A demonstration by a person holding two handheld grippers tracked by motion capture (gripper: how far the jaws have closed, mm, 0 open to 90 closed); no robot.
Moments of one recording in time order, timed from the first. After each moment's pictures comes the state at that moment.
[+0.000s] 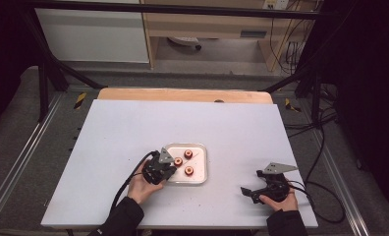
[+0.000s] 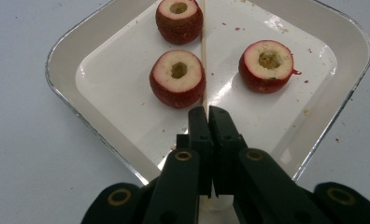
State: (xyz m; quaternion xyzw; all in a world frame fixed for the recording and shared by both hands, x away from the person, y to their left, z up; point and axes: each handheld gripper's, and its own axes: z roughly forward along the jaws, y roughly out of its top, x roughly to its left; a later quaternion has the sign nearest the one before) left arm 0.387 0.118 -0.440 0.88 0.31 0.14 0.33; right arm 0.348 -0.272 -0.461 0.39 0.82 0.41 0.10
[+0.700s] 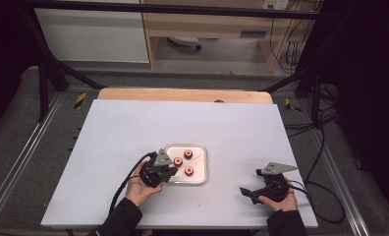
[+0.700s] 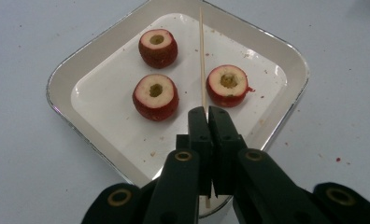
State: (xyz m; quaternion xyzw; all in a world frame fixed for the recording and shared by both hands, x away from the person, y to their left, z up) left arm 0.372 0.120 -0.421 0.87 0.29 0.13 0.36; right arm 0.347 -0.267 -0.457 0.38 0.82 0.41 0.11
